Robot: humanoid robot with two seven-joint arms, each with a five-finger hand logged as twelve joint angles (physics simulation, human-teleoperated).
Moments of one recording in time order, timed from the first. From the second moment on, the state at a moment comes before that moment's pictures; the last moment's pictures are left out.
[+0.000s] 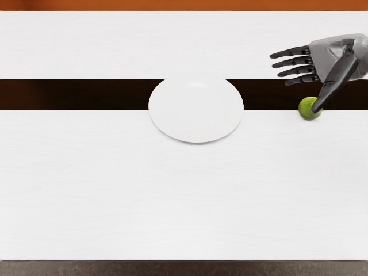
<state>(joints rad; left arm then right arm) 0.02 0.00 -0.08 -0.26 -0.06 0.08 -0.02 1.37 -0.99 0.27 1.27 0.04 0.61 -0.61</state>
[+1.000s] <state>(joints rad) 0.02 0.00 -0.08 -0.26 -0.06 0.08 -0.02 1.24 -0.42 0.02 0.73 -0.78 0.03 -0.61</state>
